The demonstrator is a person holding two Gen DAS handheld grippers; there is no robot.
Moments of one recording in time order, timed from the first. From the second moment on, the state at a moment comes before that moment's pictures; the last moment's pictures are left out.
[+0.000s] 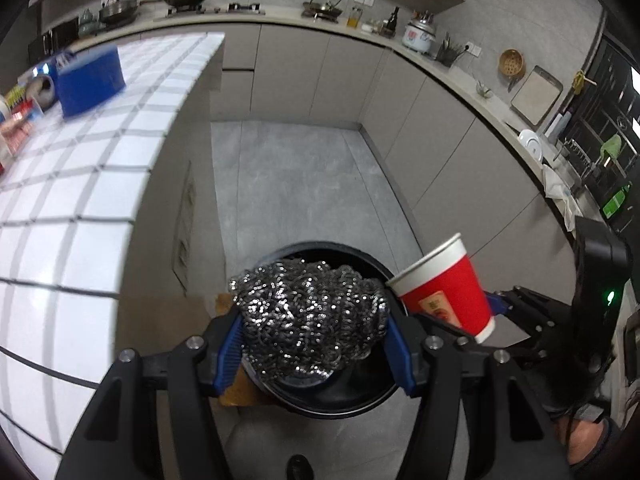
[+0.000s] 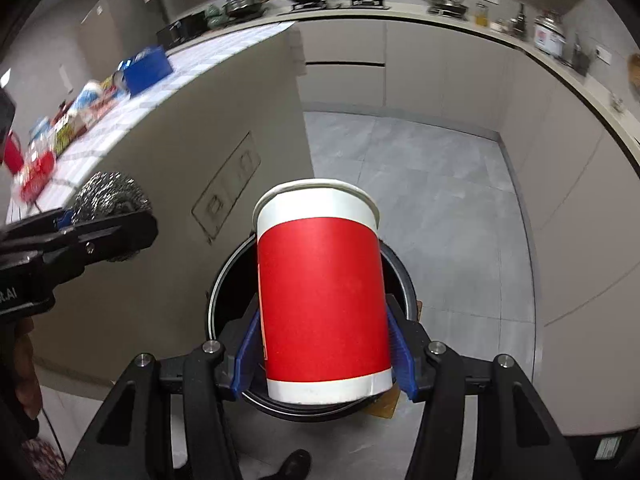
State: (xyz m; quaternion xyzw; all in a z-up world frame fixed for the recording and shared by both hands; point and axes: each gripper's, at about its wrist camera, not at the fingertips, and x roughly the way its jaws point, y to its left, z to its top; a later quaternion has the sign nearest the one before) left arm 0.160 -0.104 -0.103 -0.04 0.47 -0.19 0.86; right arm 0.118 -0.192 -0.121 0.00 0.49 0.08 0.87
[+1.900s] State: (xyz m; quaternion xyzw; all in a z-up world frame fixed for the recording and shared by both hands) left arm 0.122 0.069 -0.006 -0.08 0.36 -0.03 0.93; right arm 0.133 -0.084 -0.013 -0.03 0.42 0.10 0.90
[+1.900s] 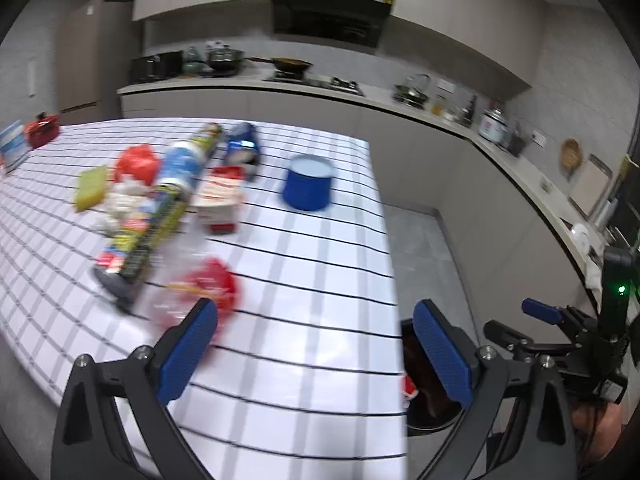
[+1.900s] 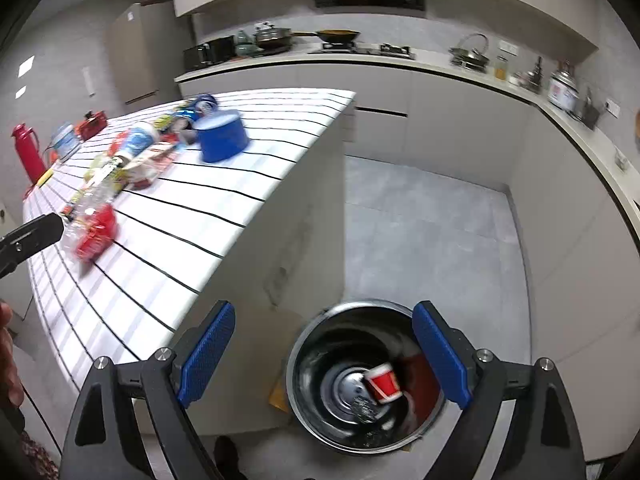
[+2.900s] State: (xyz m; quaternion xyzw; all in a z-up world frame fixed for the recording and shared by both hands) left arm 0.199 0.218 -0.050 -0.07 0.41 0.00 0.91; right arm 0.223 0.073 -0.010 -0.03 0.42 0.13 0.90
